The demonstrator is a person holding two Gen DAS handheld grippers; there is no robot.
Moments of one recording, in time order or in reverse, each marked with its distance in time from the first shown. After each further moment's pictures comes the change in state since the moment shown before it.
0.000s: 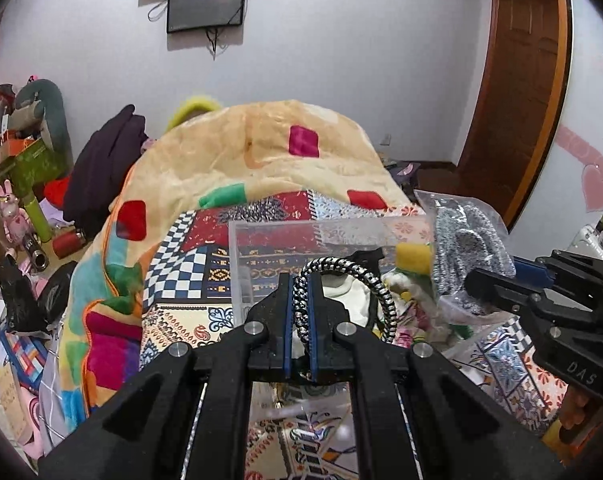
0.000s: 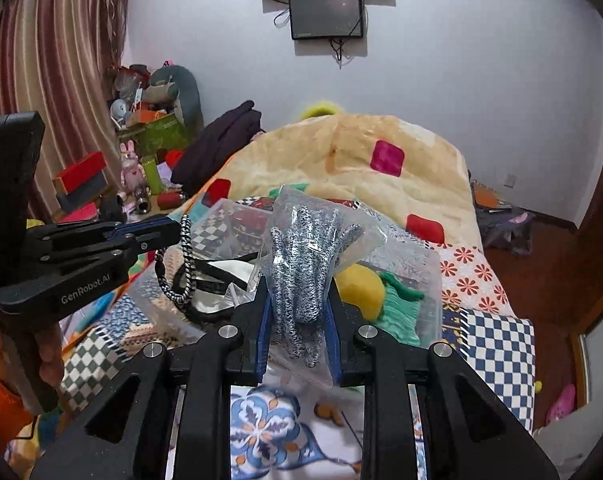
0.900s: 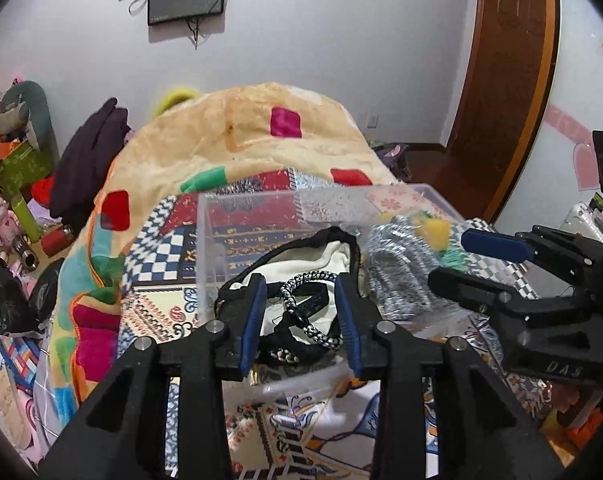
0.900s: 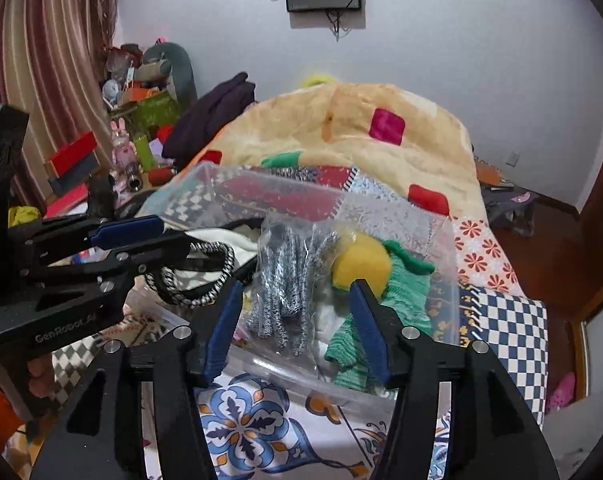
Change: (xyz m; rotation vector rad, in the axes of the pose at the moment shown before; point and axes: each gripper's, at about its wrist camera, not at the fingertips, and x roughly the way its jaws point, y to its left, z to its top) left arm -0.004 -0.017 -0.013 0.042 0.028 -0.035; right arm 0.012 -0.009 -0.008 0.018 0.075 0.002
